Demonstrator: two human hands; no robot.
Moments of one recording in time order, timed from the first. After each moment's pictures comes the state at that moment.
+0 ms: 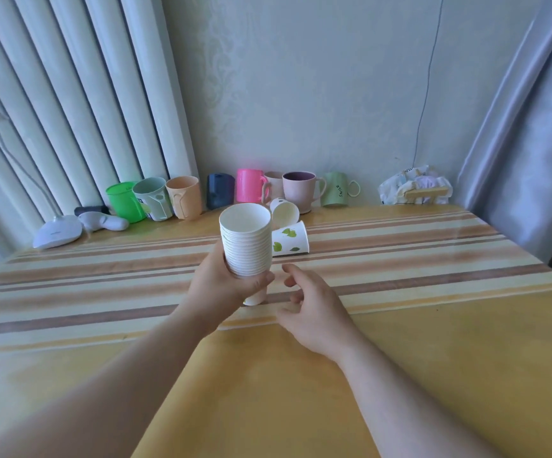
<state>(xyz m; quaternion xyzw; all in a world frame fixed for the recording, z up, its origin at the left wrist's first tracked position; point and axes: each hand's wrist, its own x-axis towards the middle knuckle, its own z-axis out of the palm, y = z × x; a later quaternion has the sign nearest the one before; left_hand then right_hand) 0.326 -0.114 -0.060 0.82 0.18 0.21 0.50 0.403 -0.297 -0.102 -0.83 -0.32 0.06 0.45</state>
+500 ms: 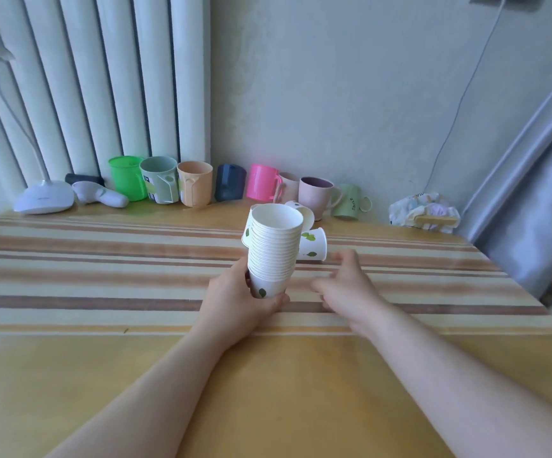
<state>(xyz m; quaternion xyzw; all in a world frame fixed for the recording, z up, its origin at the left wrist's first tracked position) 0.325 -0.098 -0.094 0.86 0.19 0.22 0.42 0.448 -0.268 -0.066 -0.86 -0.14 0.12 0.48</state>
